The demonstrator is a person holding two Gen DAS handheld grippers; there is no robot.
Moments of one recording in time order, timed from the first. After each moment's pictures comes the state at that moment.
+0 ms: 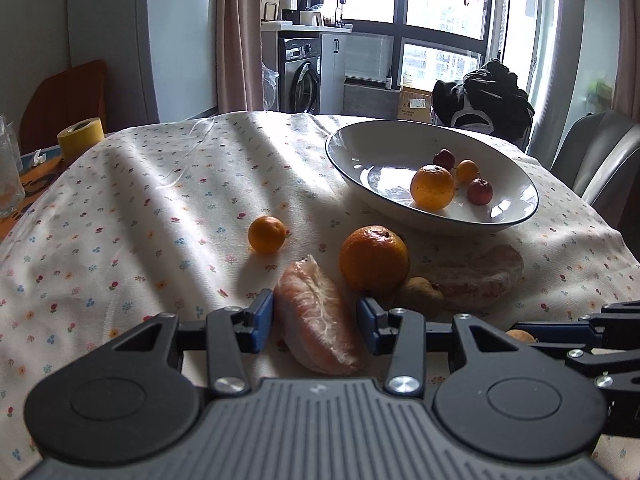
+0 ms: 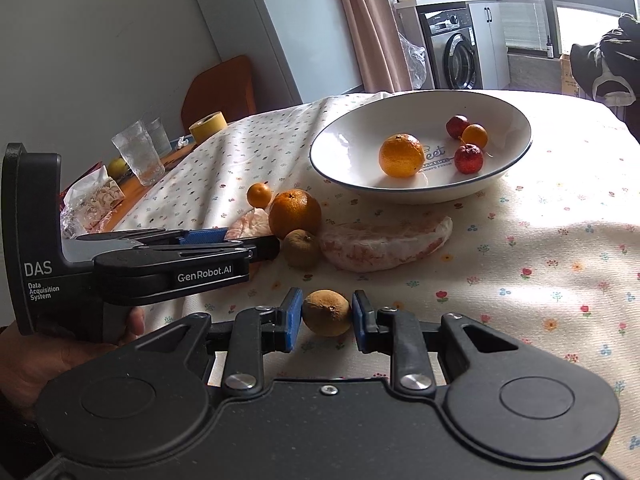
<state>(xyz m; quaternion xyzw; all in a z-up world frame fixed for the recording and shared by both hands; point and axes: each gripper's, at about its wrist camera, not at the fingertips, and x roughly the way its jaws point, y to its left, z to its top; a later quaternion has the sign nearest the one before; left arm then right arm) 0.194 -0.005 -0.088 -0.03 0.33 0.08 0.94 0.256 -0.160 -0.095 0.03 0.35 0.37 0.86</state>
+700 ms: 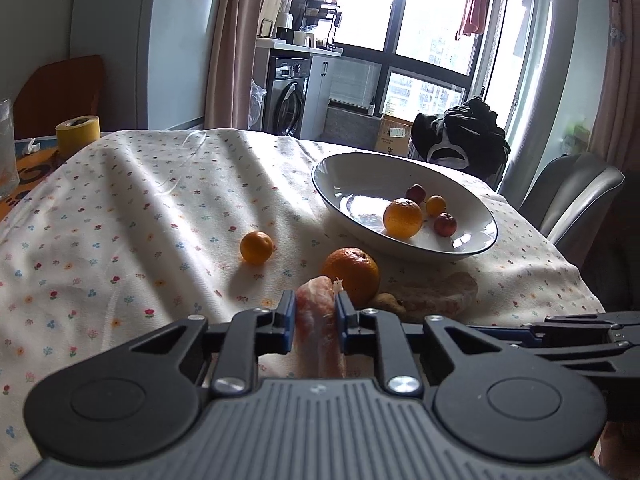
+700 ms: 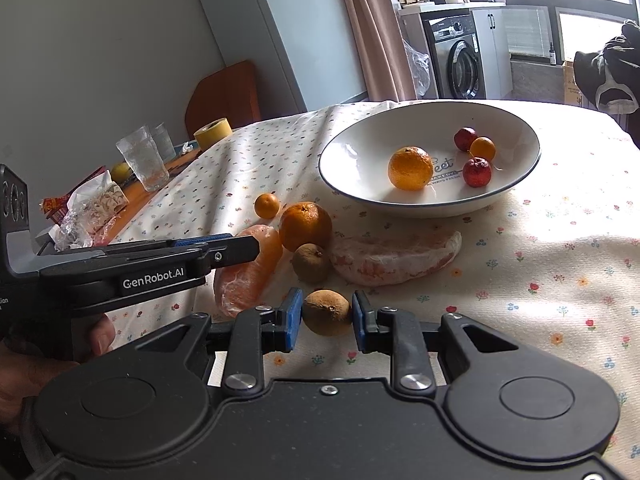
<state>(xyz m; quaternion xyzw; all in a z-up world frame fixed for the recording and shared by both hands) 0.167 0.003 -0.068 -0.09 0.29 0.04 0.95 0.257 -0.156 -0.089 0.03 0.34 0.37 0.86</state>
